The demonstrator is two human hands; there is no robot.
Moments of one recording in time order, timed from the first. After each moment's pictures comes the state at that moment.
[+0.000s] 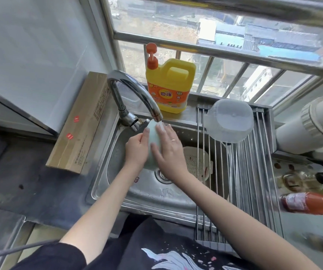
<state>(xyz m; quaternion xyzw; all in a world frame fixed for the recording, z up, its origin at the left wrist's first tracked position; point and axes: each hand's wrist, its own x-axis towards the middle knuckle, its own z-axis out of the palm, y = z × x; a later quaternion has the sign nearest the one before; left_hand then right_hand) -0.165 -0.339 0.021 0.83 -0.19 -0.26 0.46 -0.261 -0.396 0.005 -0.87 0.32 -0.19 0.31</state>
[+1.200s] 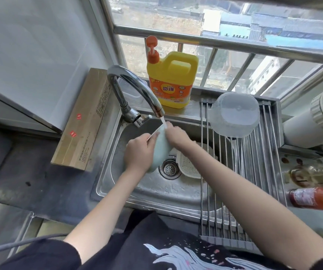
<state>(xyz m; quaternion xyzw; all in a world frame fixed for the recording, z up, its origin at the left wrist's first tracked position) -0.175 -0.321 0.023 0.86 -0.36 -0.09 0.34 -0.223 -0.451 0.021 -0.70 0.51 0.13 0.49</state>
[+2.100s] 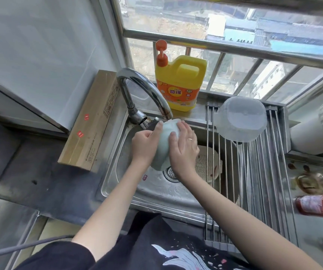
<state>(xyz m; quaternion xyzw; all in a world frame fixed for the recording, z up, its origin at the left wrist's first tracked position) -0.161 -0.340 0.035 0.84 -0.17 -0.25 0.45 -0.257 -0.386 0.019 -0.75 0.48 -0.20 0.41</state>
